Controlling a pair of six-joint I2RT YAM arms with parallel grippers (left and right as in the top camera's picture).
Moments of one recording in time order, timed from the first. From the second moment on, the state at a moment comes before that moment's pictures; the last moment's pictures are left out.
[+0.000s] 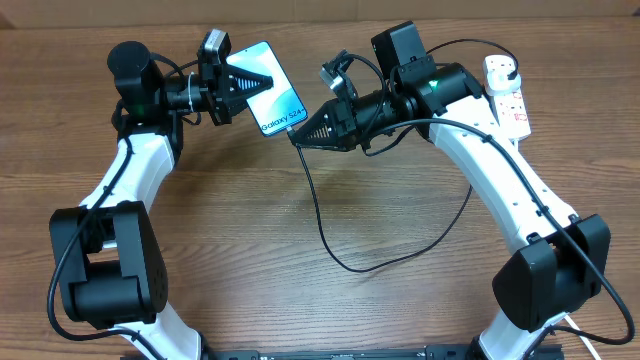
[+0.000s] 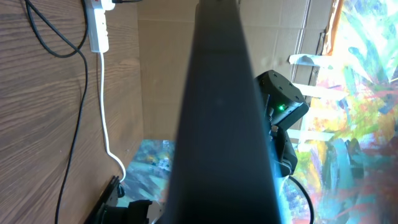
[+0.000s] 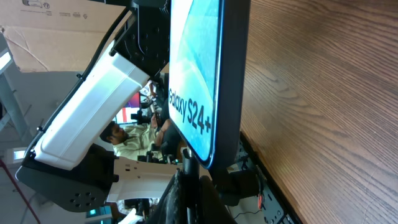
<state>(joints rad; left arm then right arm) 0.07 1.86 1.23 0.66 1.56 -1.62 0.41 1.86 1.73 -0.90 -1.19 0.44</state>
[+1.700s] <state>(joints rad) 0.08 1.86 1.23 0.67 1.54 -1.62 0.41 1.86 1.73 -0.85 -1.17 0.46</state>
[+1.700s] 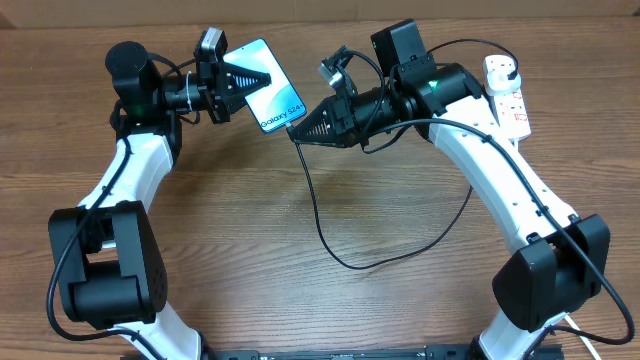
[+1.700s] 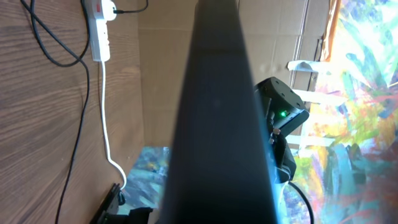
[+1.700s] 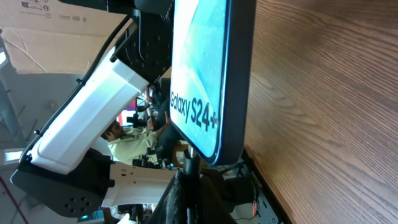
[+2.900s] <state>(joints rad) 0.08 1.86 1.23 0.68 1.53 -1.63 0.41 1.86 1.72 -0.83 -1.19 0.44</state>
